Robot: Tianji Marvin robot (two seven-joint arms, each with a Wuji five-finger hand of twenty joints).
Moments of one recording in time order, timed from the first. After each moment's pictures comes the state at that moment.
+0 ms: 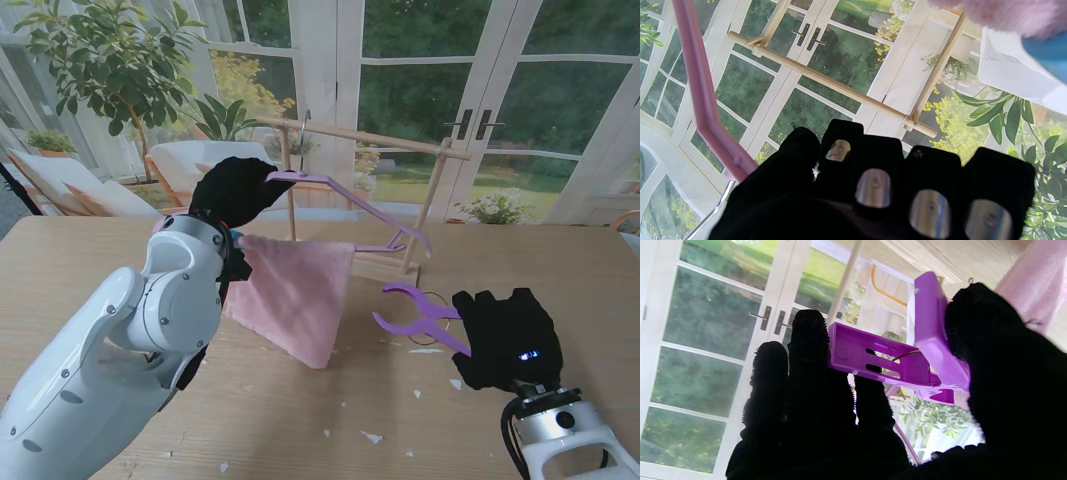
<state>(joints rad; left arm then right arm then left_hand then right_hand) 1.27 -1.12 -1.03 -2.06 0.70 0.57 -0.10 -2.28 -1.08 1.60 -2.35 -1.53 0.12 -0.17 0.75 -0.09 0.36 -0.12 1.00 0.10 1.33 1.50 1.31 0.14 1.45 1.11 1.21 0.31 1.75 1.00 1.02 0.58 1.76 1.31 0.42 -0.89 0.93 -0.30 0.63 0.05 0.82 0.45 0.93 0.09 0.63 0.32 1.04 0.00 0.67 0.47 0.58 0.04 1.05 0.51</state>
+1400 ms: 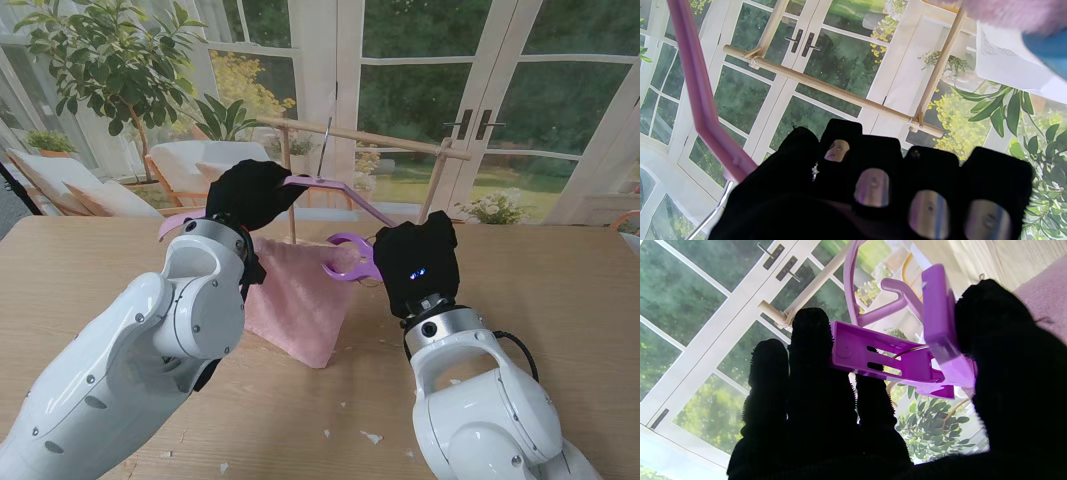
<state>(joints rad) 1.22 -1.12 -0.93 -2.06 0.79 0.65 -0.11 -1.71 -1.11 1.11 -2.35 -2.10 0.13 0.50 0.75 -0.09 0.36 -0.12 1.01 0.08 1.33 1.50 1.32 0.12 1.45 1.10 1.22 0.28 1.75 0.98 1.03 0.54 1.76 1.30 0.42 -0.89 0.88 -0.30 0.67 0.05 0.82 0.49 0.96 0.09 0.63 0.41 1.09 0.00 0.80 0.56 0.64 0.05 1.12 0.62</state>
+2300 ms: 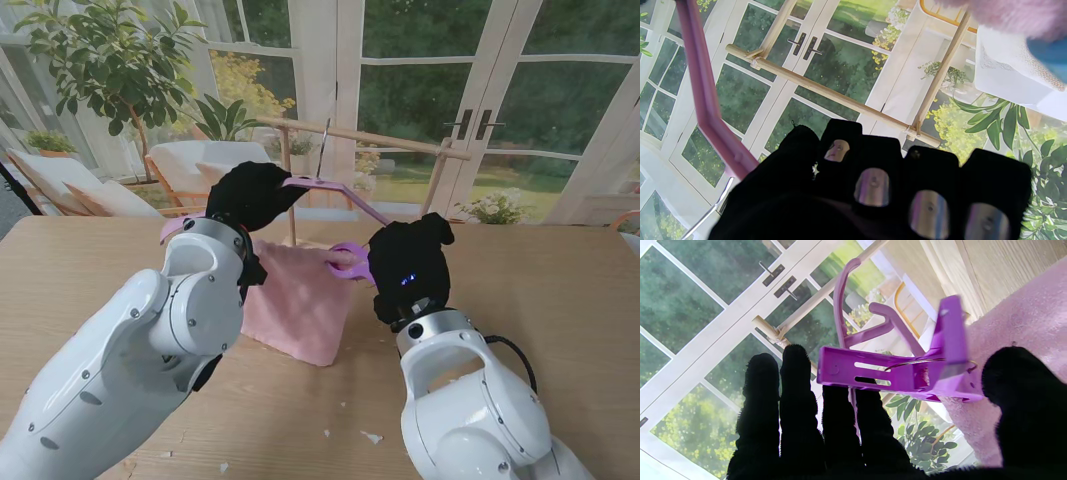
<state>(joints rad) 1.22 -1.12 -0.94 -2.06 0.73 0.68 -0.12 -1.68 -1.12 1.06 -2.35 -2.16 0.07 0.64 0.76 -0.10 0.36 -0.12 1.01 0.08 1.33 1.50 1.32 0.12 1.45 1.08 1.22 0.28 1.75 0.98 1.03 0.54 1.78 1.30 0.18 -0.47 0.65 -0.12 0.45 0.12 0.30 0.61 0.56 0.11 0.62 0.35 0.65 0.16 0.51 0.45 0.42 0.18 1.04 0.69</state>
